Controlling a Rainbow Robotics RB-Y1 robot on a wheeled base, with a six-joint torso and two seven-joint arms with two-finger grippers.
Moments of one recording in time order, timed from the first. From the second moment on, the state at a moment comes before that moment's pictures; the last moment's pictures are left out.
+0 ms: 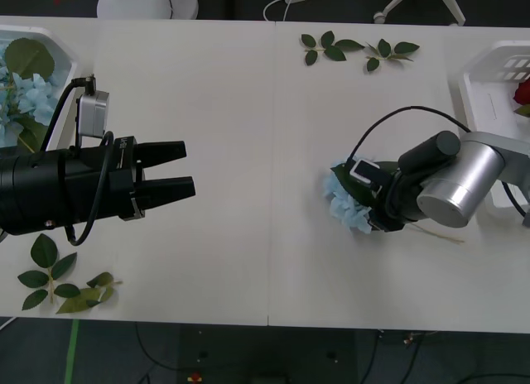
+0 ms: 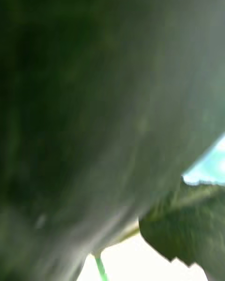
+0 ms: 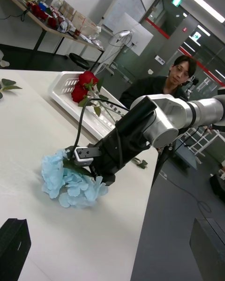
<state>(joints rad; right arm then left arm) -0.74 -0.92 1.03 -1.54 -0.84 0.89 1.66 -0.14 0.98 -0.29 -1.90 2.40 0.80 -2.70</state>
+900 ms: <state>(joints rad) -0.74 -0.90 1.07 -1.51 -0.80 0.83 1.66 -0.14 0.98 -0.29 -1.90 2.40 0.80 -2.70</state>
